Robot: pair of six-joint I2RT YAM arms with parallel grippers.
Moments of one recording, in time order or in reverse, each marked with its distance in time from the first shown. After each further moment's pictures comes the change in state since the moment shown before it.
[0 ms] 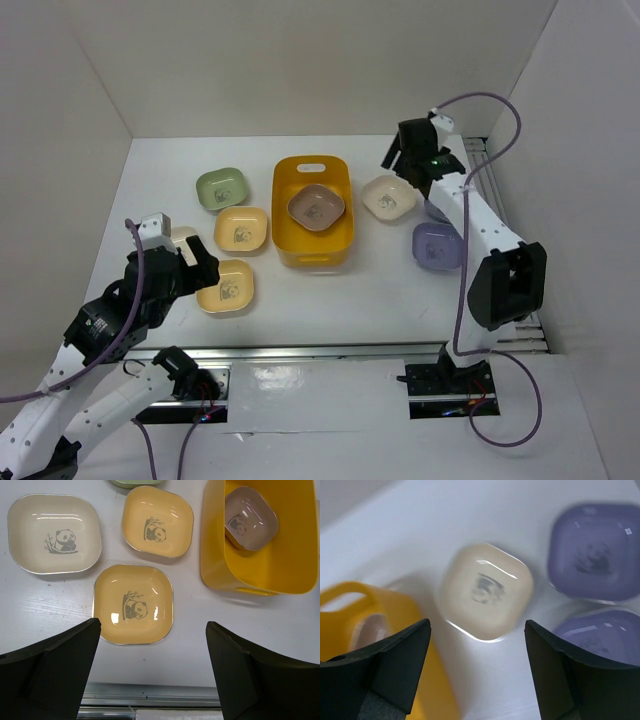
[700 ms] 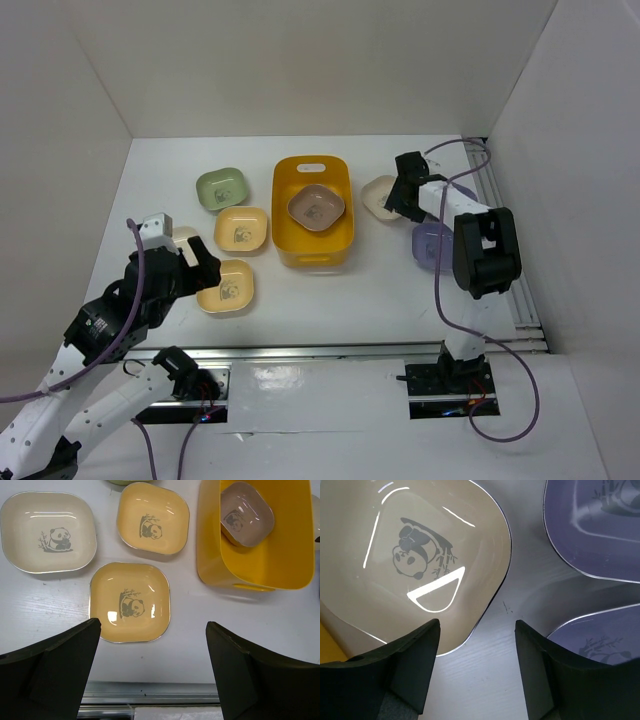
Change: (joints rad) left arm 0.000 0.001 0.000 0.001 0.023 0.003; right arm -0.122 0.226 -0.203 0.068 -0.156 -0.011
